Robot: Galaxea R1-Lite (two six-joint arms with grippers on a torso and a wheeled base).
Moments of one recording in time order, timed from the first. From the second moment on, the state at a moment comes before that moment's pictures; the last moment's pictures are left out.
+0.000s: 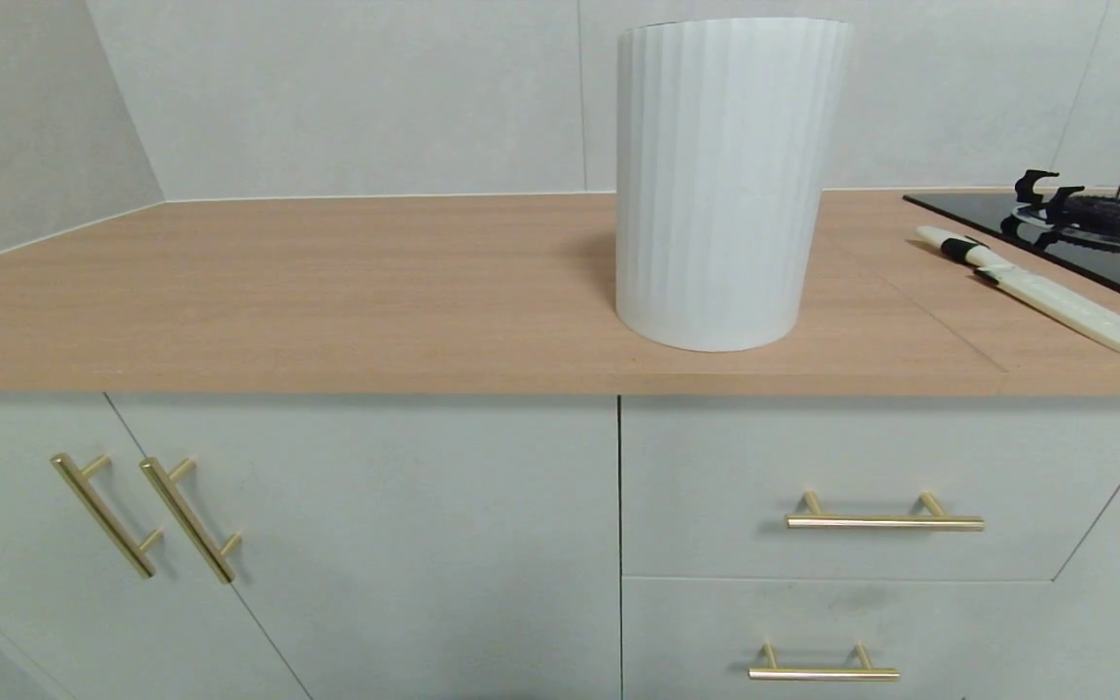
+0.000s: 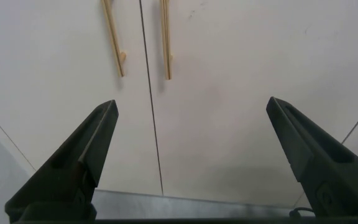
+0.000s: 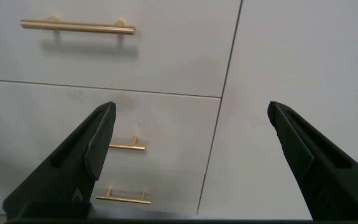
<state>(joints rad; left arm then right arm) 0.00 0.00 0.00 0.00 0.06 -0.01 0.00 0.00 0.00 -0.02 0.03 -0.06</state>
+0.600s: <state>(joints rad) 0.00 0.00 0.00 -0.01 0.06 -0.01 0.00 0.00 0.00 -0.02 0.03 -0.06</state>
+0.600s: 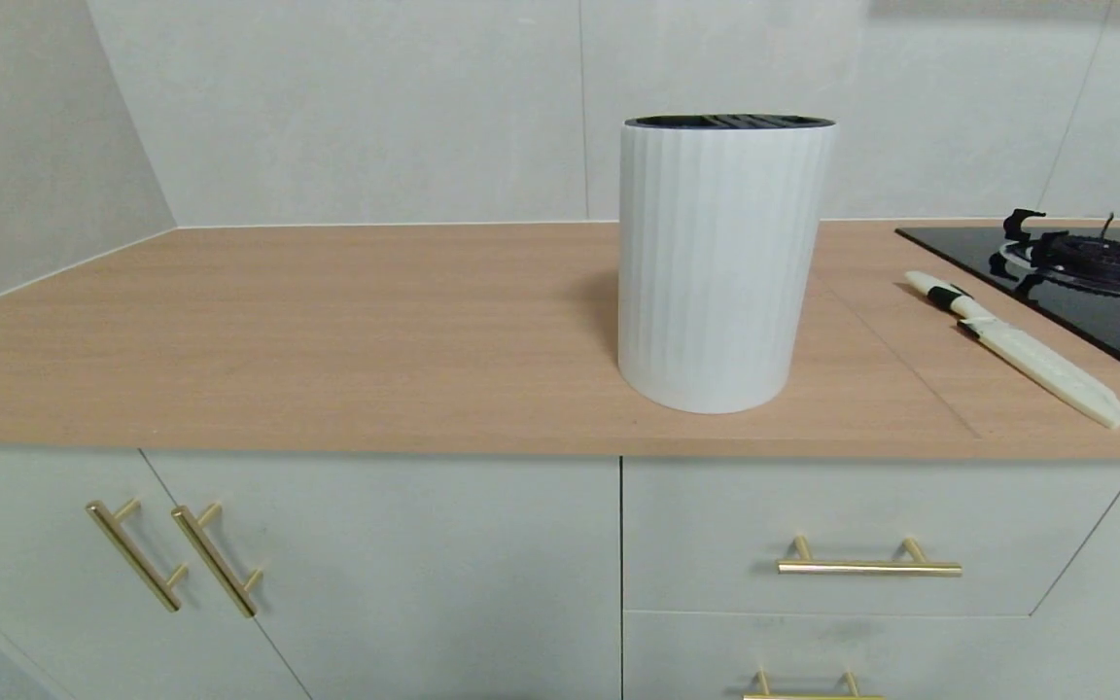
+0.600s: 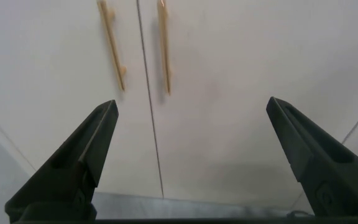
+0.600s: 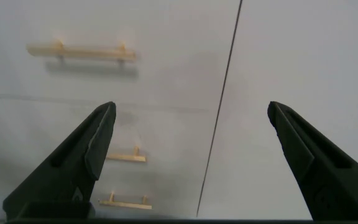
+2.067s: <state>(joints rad) 0.00 0.00 0.00 0.00 0.06 -0.01 0.00 0.00 0.00 -0.02 0.03 -0.06</state>
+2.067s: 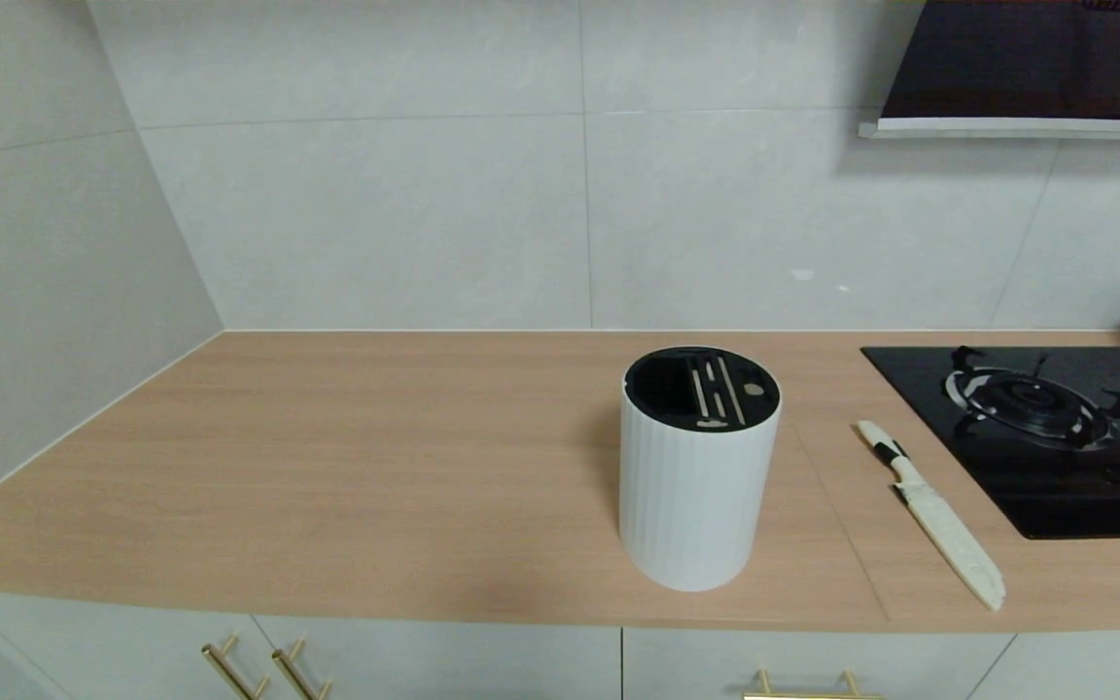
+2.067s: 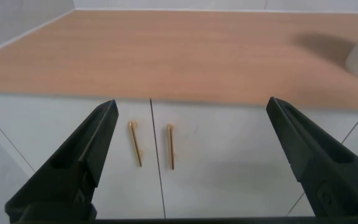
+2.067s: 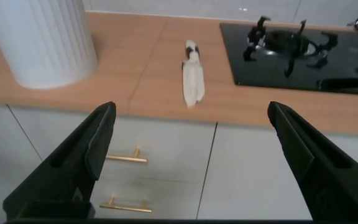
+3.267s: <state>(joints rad) 0.00 0.00 0.00 0.00 0.06 -0.01 0.00 0.00 -0.01 -0.05 0.01 -0.09</state>
